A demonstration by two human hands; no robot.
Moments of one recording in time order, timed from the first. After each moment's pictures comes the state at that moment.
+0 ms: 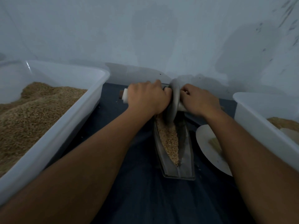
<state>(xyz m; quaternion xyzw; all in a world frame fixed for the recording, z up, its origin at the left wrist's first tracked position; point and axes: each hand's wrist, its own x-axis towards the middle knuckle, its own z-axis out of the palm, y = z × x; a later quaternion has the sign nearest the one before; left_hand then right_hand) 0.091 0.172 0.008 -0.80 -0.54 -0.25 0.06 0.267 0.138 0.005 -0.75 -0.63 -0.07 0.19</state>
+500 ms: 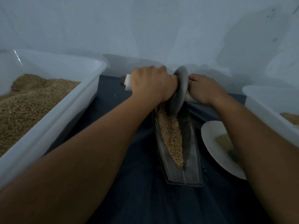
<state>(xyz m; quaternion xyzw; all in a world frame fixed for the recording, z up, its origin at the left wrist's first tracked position) 0.109 0.191 0.017 -0.80 -0.56 -0.21 0.08 0.281 0.163 0.013 -0.74 -0.64 0.01 0.20</state>
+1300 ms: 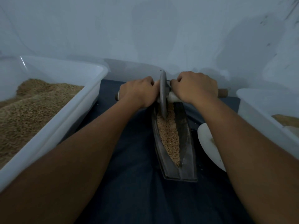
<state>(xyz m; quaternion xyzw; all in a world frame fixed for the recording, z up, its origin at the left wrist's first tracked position) 0.072 0.206 -0.007 -0.81 -0.53 -0.23 -0.03 0.239 0.154 0.028 -0.77 -0.60 -0.16 0.15</state>
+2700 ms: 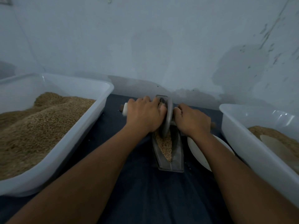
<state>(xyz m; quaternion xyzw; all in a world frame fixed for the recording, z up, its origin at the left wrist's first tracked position) 0.075 0.141 -0.007 -0.82 -0.49 -0.27 0.12 0.244 0.093 -0.011 -0.76 -0.60 -0.17 0.21</state>
